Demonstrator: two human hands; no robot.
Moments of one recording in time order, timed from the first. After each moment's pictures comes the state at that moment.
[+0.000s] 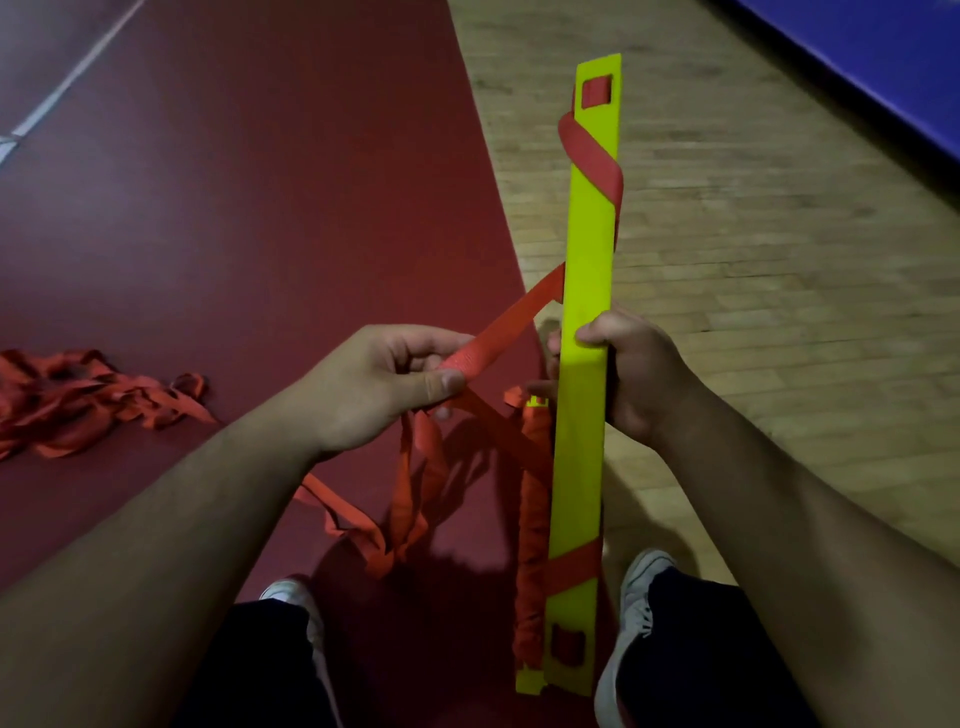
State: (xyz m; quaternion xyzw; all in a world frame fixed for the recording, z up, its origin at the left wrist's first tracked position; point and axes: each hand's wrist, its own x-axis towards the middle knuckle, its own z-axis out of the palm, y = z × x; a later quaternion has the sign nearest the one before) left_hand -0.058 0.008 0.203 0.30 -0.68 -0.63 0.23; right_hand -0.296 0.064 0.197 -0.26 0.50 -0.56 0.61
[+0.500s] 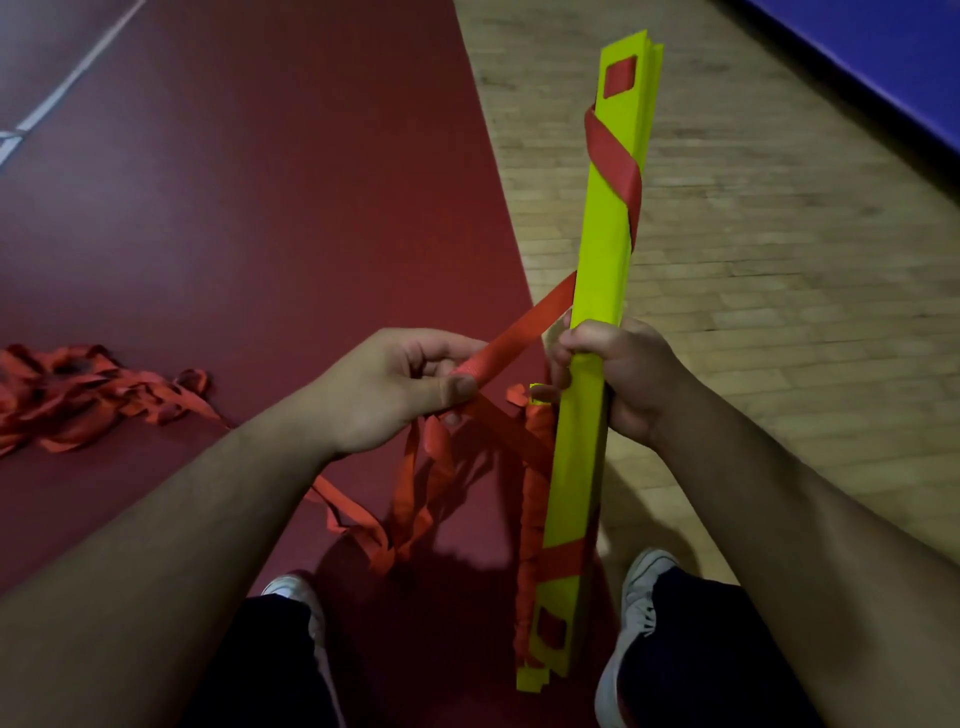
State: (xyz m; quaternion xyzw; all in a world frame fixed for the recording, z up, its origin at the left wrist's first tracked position) left_hand -0.061 0.007 0.194 0.29 -0.70 -0.62 0.21; right_hand -0.287 0.060 0.195 -0.26 0.54 -0.53 0.60
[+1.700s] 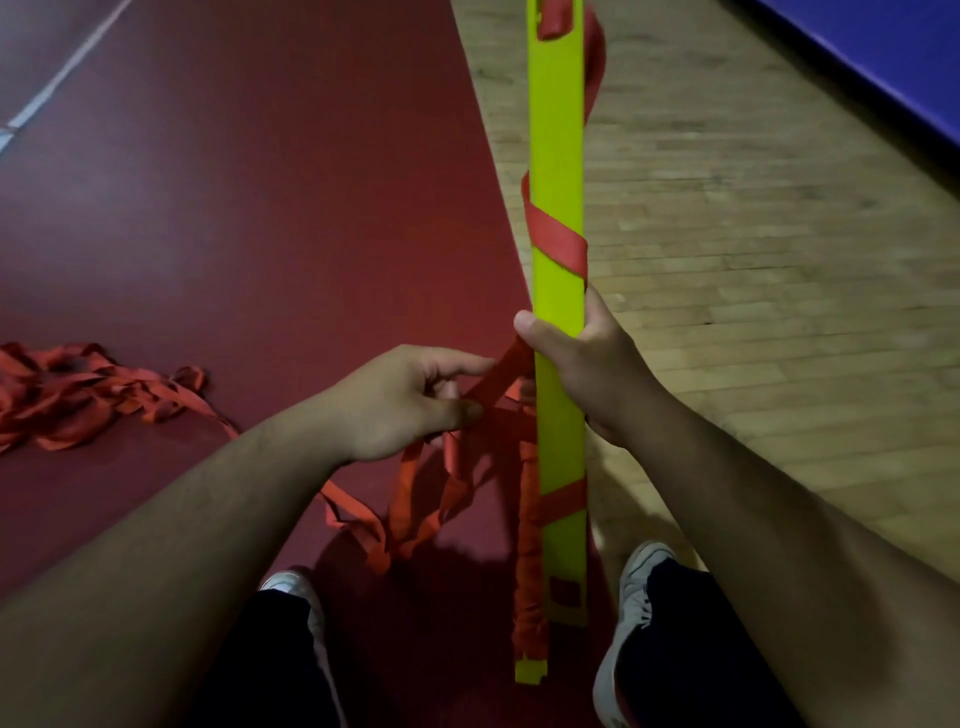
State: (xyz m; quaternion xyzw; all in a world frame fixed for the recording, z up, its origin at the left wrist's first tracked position) left_hand -0.068 0.012 0.186 0.32 -0.76 -0.55 0.13; right_hand -0.273 0.060 0.184 -0.42 0.65 -0.47 0.43
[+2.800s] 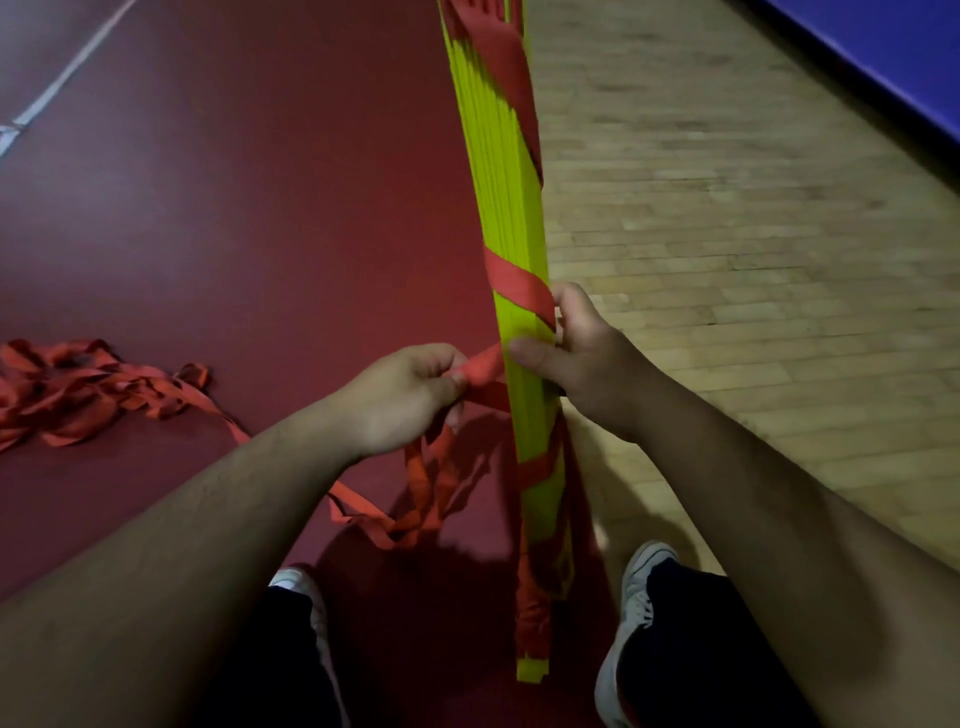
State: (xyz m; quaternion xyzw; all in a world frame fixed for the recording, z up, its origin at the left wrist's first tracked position) left_hand -0.070 0.013 0.182 0.41 -0.74 -0.52 0.12; right_hand -0.274 0.064 0.193 -0.53 0.58 -0.40 0.46
